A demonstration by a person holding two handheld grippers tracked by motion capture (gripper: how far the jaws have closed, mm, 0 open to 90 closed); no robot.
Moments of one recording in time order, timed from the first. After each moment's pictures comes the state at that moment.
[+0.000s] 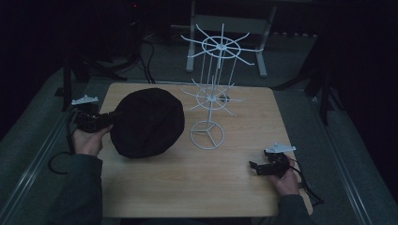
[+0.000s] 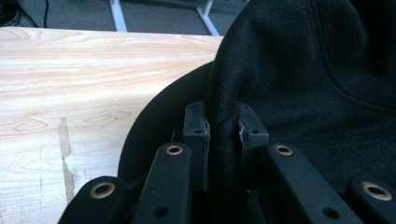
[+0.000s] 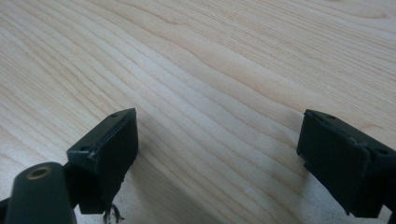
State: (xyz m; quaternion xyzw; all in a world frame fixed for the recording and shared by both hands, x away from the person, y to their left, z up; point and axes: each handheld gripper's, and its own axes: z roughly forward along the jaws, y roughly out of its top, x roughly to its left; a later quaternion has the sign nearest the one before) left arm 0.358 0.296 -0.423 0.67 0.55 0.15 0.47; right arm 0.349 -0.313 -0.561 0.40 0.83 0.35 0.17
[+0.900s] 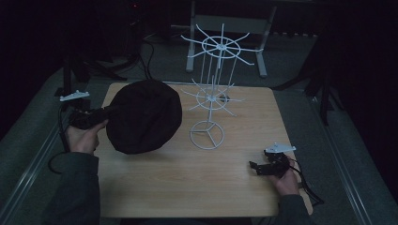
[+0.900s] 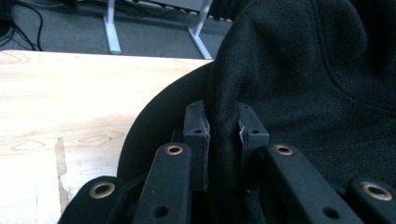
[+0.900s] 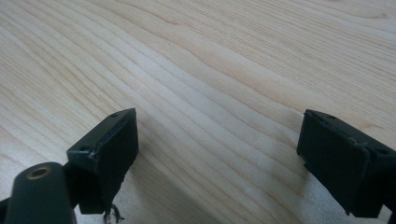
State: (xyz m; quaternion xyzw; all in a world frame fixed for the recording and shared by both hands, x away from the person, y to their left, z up) left arm 0.352 0.304 -0.402 0.65 0.54 0.15 0.51; right arm 0.349 -0.313 -0.561 0.40 0.83 0.35 0.17
